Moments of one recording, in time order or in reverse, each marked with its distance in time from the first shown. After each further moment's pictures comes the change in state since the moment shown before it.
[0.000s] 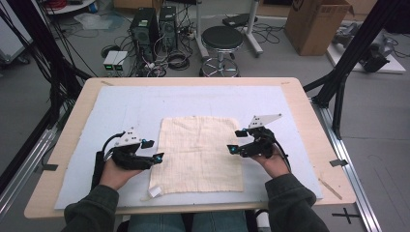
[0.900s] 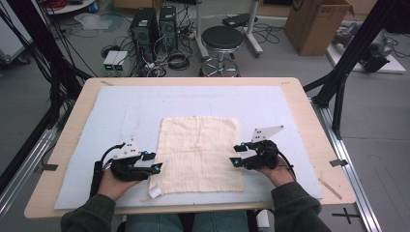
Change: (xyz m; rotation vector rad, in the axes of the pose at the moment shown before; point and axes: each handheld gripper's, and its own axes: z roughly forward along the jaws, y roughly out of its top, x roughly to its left) left arm -0.013 -0.026 -0.005 0.018 -0.034 0.020; right arm 0.016 -0.027 -0.008 0.021 0.094 -0.056
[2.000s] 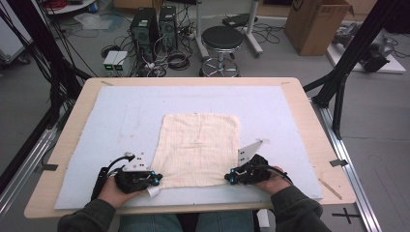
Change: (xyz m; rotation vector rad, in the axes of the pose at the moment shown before) left arm -0.026 -0.019 0.005 0.177 -0.119 0.115; right arm 0.038 -0.010 0.025 0.247 0.178 -0.220
